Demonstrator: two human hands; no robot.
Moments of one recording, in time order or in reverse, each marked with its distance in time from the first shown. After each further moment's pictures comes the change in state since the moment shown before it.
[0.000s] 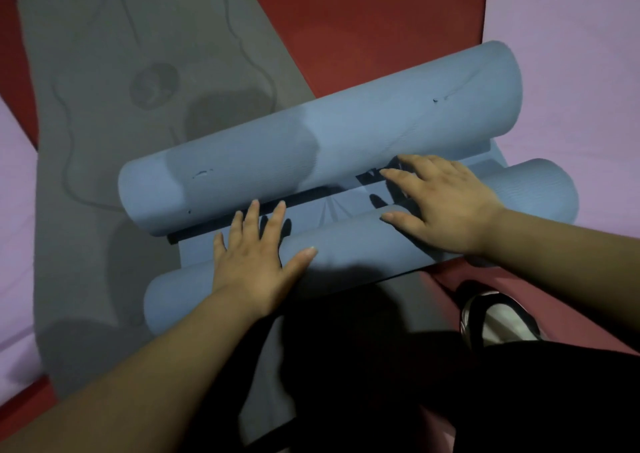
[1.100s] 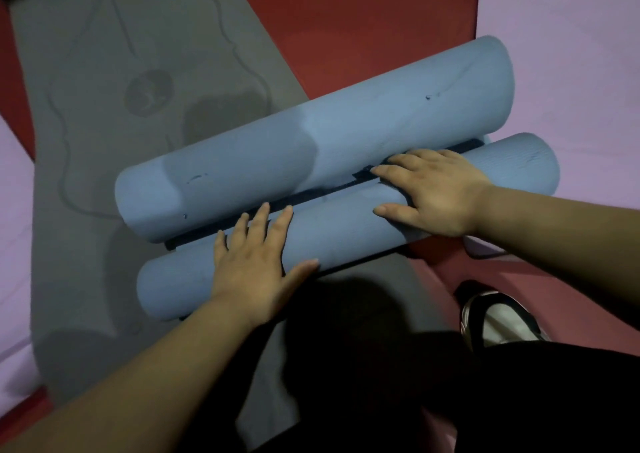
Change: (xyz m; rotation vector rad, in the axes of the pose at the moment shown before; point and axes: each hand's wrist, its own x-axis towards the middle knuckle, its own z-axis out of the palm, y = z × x) left_hand -0.002 0.004 -0.010 0.042 0.038 0.111; right_hand 0.020 0.006 -0.012 -0.070 -0.048 -0.022
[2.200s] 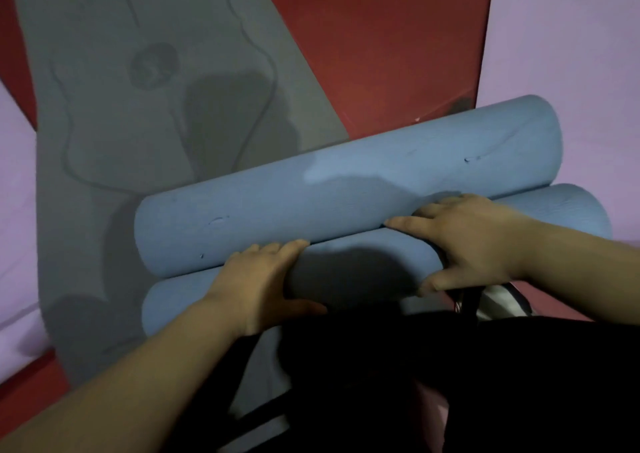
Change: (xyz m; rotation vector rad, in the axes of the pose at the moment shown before) left_hand -0.039 -0.008 0.006 -0.030 -0.223 0.197; right_hand -0.069 -0.009 0.009 -0.003 -0.231 -0.284
